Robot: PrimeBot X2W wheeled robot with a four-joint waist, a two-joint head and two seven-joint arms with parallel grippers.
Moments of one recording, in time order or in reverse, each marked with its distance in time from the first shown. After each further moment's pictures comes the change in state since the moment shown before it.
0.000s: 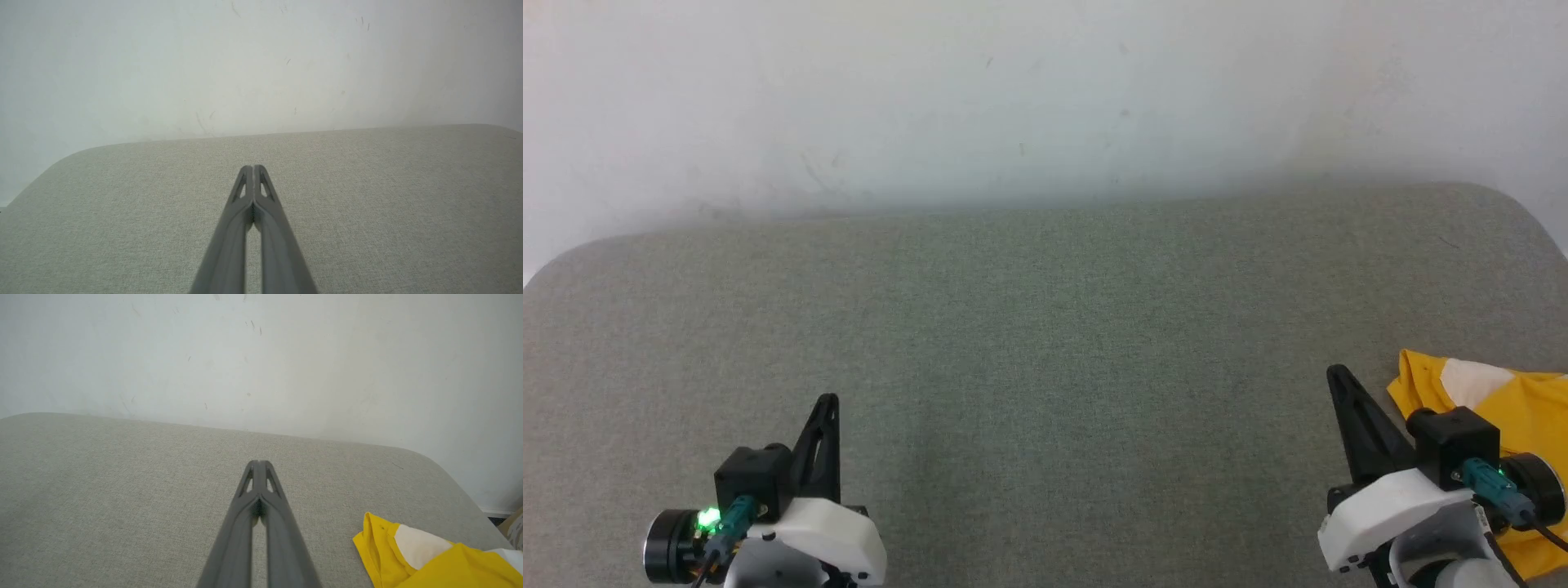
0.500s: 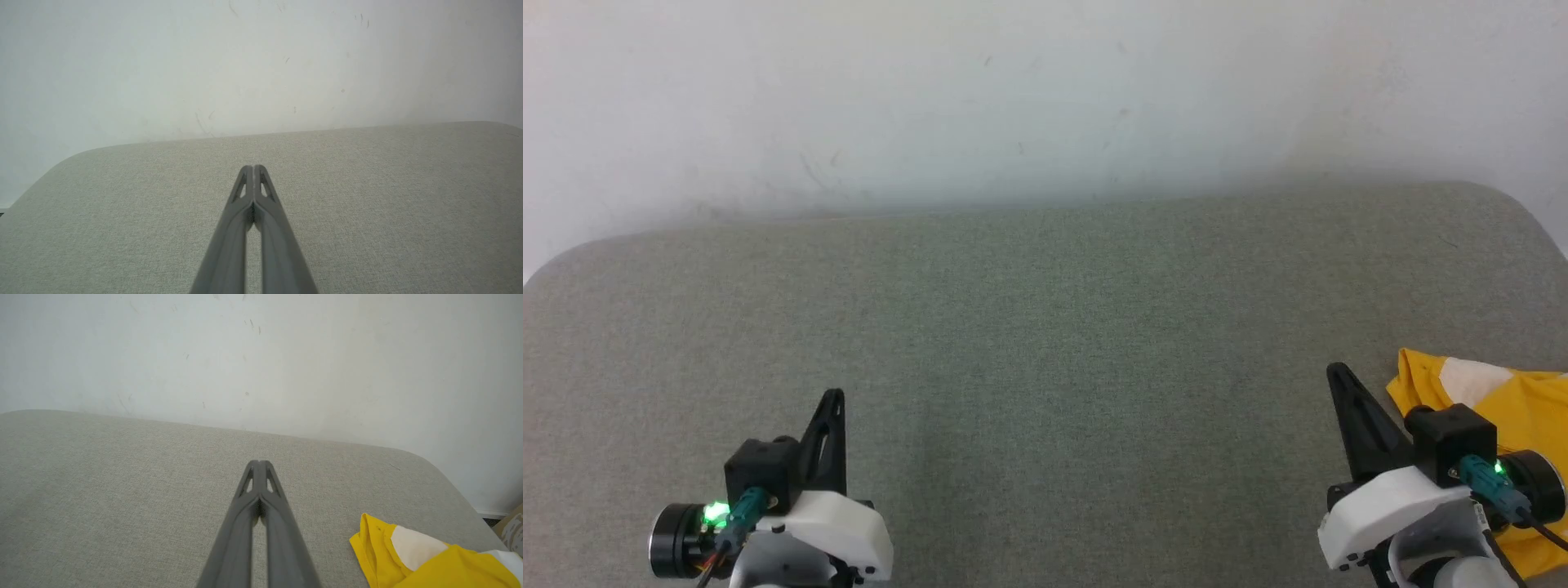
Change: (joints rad) left arm -0.008 -0.017 -0.003 -0.016 0.027 0.007 0.029; right arm -0.009 0.002 -0.002 0.001 -0.017 0.000 0.006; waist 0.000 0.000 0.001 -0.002
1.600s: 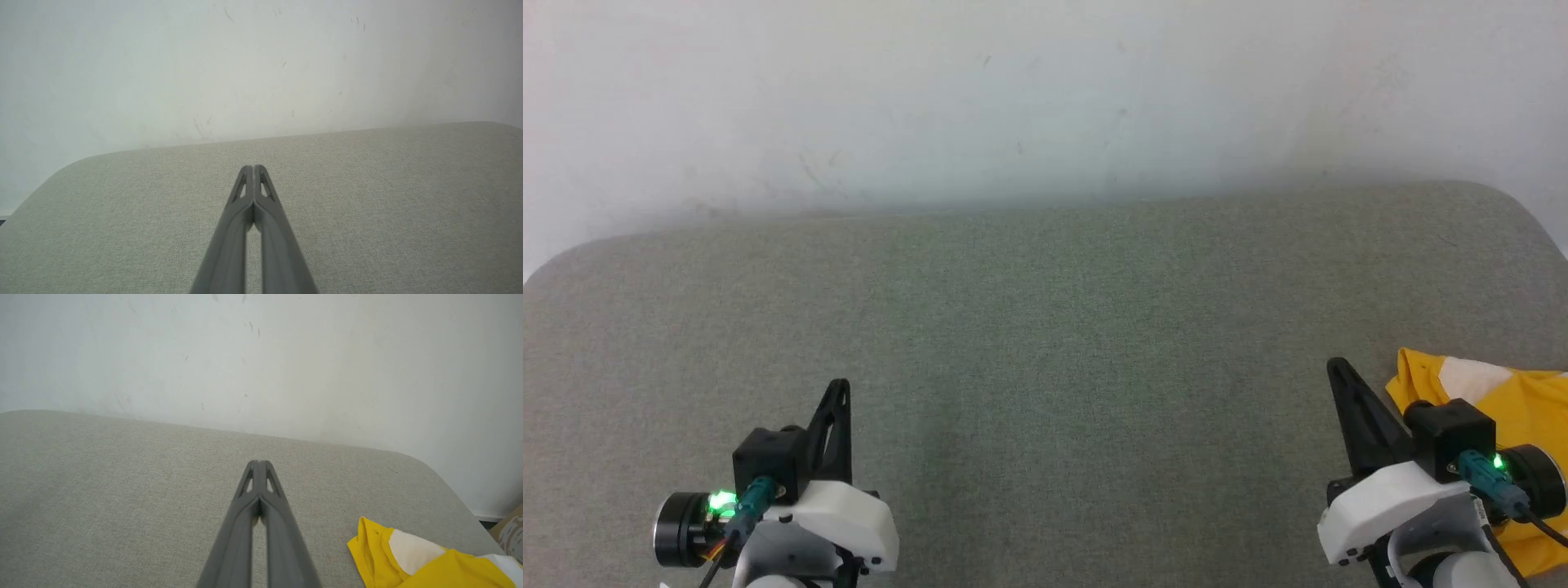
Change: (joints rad) left arm -0.016 -0.013 -0.003 -0.011 0.029 0.001 0.022; right arm -0.010 0.002 -0.001 0.001 -0.010 0.000 0.002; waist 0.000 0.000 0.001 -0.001
